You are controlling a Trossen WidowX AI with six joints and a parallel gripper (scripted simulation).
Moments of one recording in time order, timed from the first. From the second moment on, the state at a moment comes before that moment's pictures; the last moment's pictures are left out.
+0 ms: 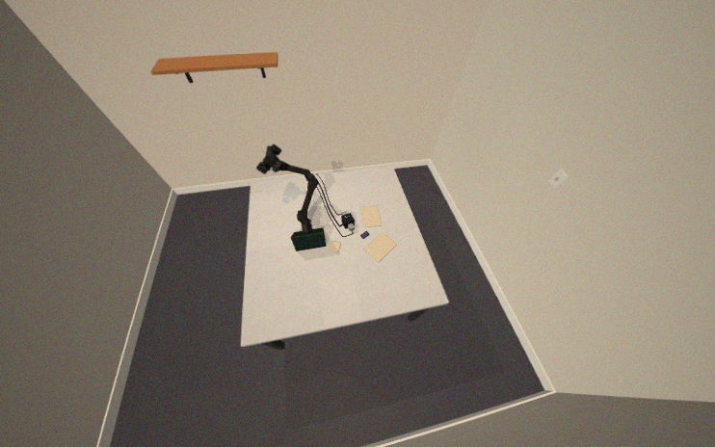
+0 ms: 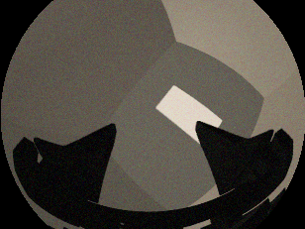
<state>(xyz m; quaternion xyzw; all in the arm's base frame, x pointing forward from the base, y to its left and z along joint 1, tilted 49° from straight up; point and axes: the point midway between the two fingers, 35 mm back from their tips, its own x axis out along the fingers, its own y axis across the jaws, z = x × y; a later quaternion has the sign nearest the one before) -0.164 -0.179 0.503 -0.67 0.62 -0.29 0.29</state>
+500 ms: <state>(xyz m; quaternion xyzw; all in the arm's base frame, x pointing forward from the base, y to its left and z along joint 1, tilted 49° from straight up) -0.146 -0.260 0.466 -0.58 0.43 -0.42 0.55</state>
